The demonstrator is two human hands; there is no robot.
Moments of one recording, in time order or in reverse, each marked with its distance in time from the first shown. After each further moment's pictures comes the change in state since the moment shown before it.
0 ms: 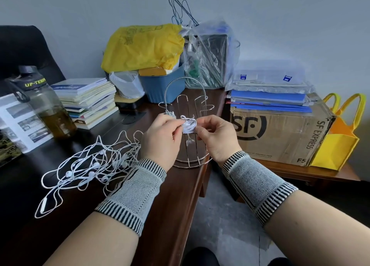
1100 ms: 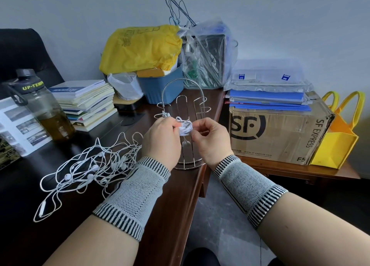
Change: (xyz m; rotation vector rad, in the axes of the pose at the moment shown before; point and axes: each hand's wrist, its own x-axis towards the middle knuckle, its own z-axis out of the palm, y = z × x) left_hand 0.010 0.019 -0.007 0.112 -0.177 -0.252; right_hand -0.005 0.003 0.011 -0.134 0.074 -0.046
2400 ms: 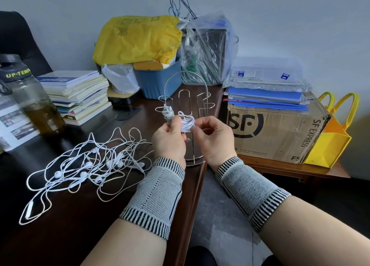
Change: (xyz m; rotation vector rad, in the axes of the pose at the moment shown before) left_hand 0.001 0.010 0.036 -1.177 0.075 -0.694; right_hand -0.001 0.006 0.008 0.009 0.095 -0.055
